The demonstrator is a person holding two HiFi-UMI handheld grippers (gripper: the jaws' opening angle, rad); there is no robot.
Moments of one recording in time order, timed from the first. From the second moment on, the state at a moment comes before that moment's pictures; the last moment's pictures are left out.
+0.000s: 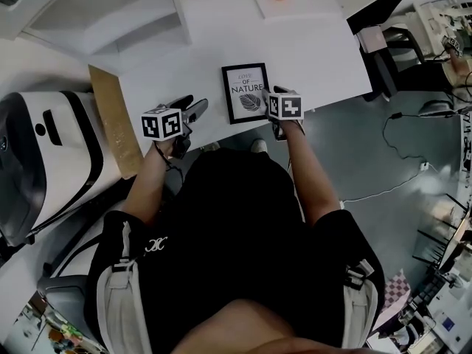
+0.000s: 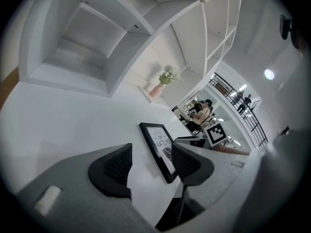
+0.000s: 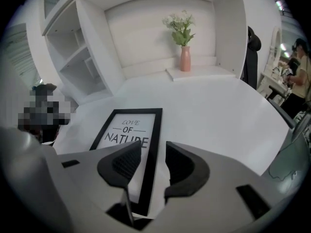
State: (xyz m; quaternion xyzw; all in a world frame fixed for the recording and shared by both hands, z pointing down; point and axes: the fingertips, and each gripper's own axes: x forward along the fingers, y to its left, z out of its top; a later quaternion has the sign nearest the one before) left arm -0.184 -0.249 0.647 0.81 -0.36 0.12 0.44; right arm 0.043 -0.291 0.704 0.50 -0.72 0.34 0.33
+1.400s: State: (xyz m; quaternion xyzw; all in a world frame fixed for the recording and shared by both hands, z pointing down) left arm -0.118 -0.259 0.655 0.78 -0.32 0.07 0.53; right arm 0.042 -0.290 0.726 0.36 -0.71 0.55 0.25
